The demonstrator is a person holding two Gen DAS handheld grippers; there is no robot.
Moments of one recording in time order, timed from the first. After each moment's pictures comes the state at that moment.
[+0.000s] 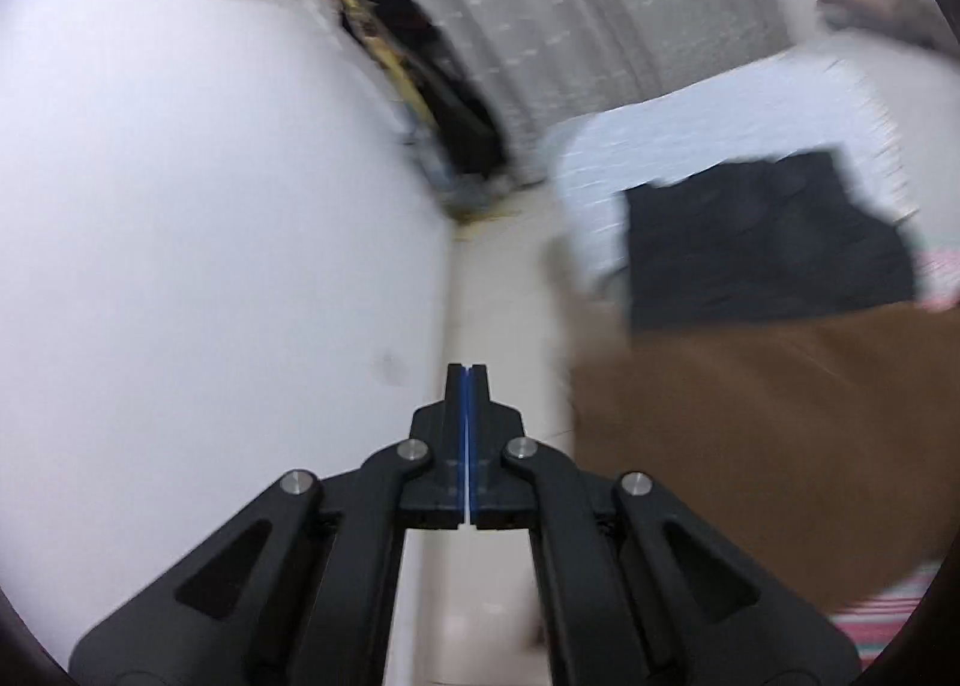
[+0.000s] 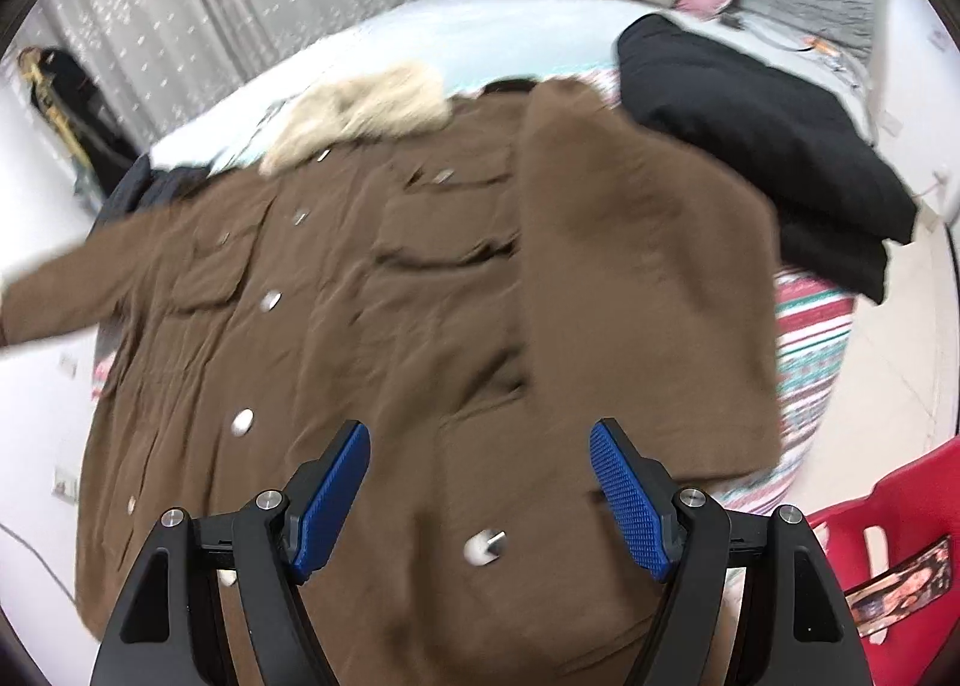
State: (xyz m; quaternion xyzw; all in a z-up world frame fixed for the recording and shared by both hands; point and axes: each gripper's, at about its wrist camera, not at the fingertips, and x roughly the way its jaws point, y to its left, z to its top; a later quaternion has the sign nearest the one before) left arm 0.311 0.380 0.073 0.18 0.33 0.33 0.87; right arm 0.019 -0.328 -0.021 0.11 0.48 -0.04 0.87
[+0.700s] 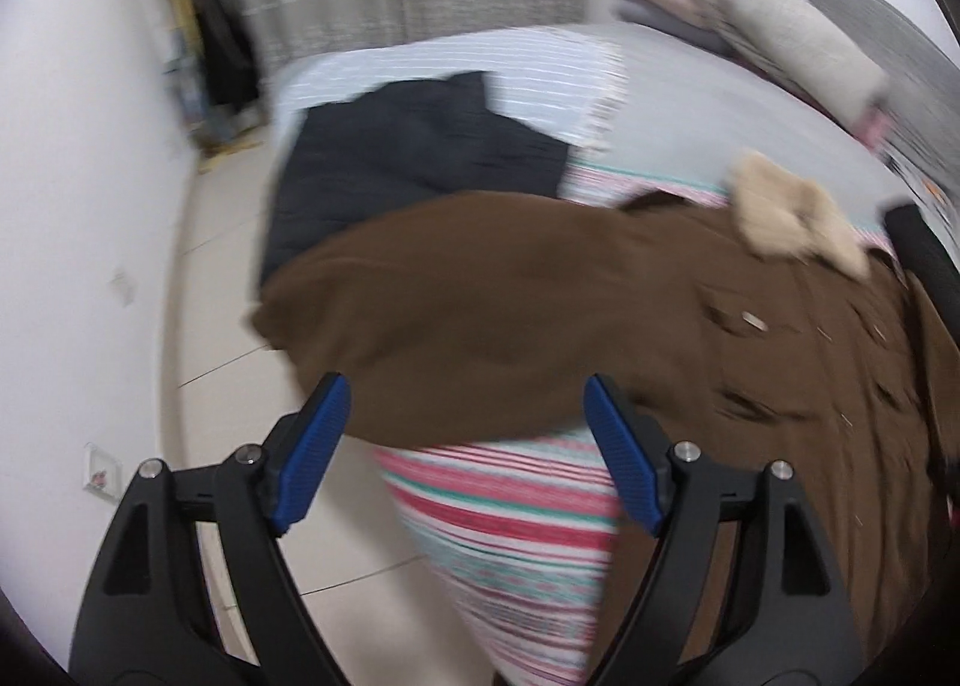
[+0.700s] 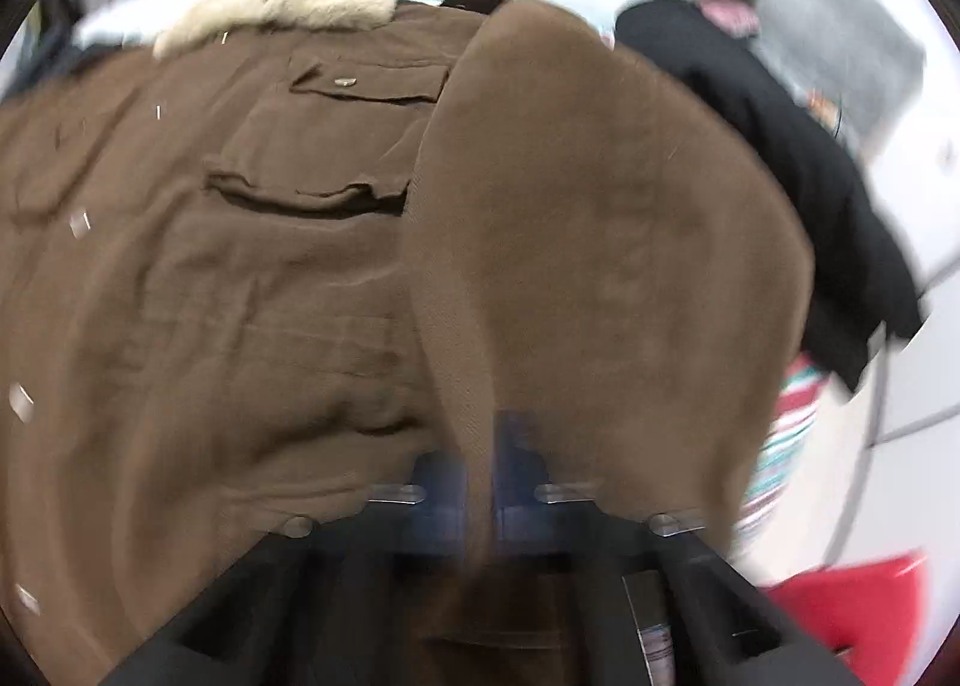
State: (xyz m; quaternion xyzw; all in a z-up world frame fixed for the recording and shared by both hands) left arm 0.236 0.208 0.038 0.04 0.43 0.01 0.90; right arm 0.089 -0.332 -0.090 -0.08 0.55 -0.10 0.83
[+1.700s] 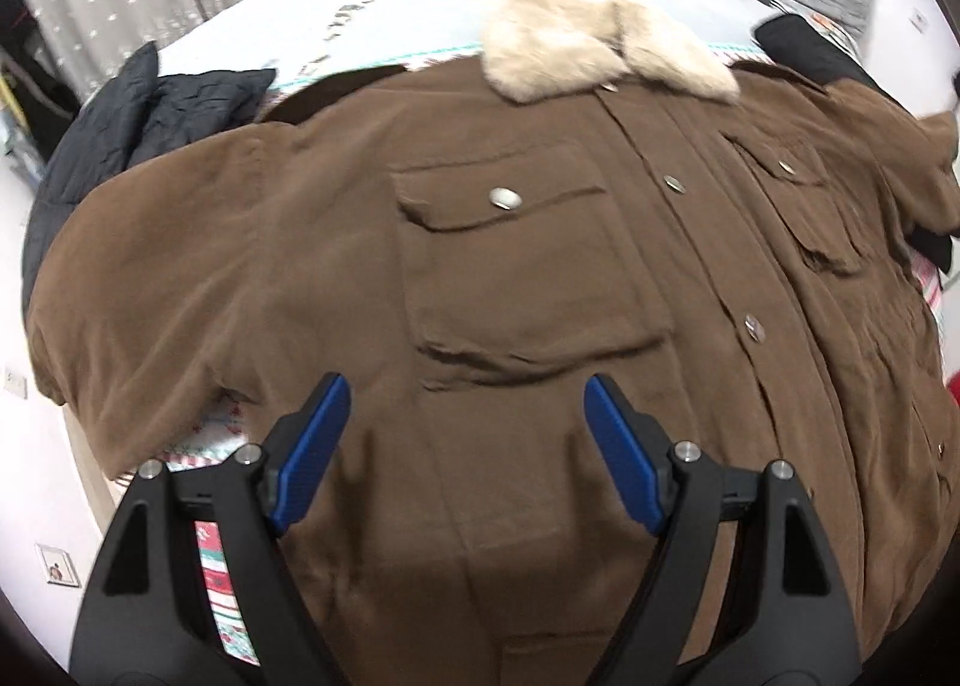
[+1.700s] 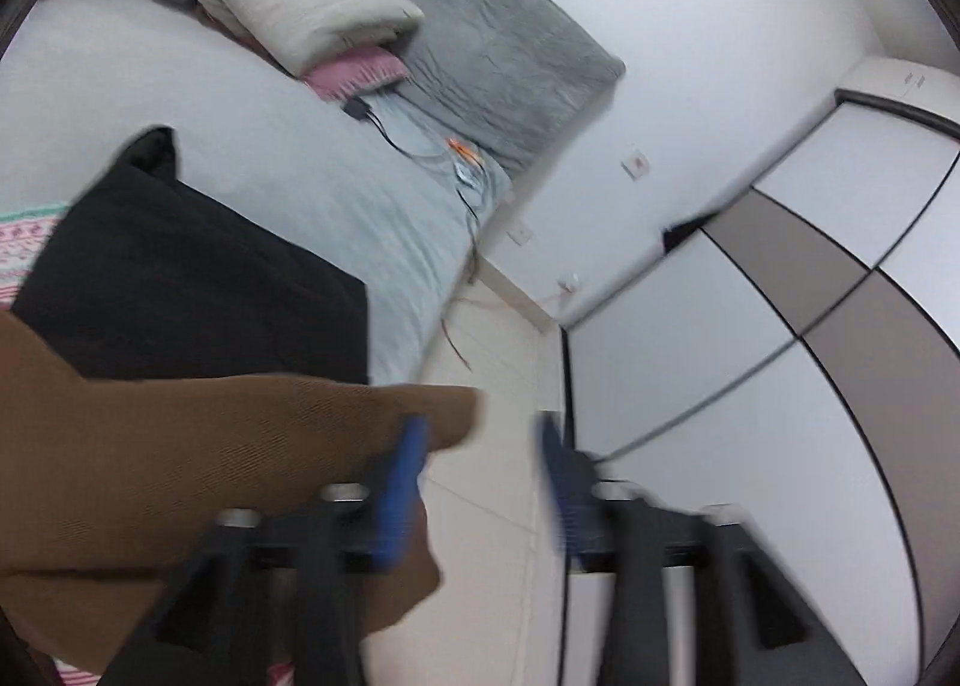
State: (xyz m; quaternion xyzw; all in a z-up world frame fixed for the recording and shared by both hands) left arm 0.256 0.028 -0.049 0.12 0.49 -0.12 0.85; right arm 0.185 -0.589 0.079 -0.18 0.42 -0.46 0.76
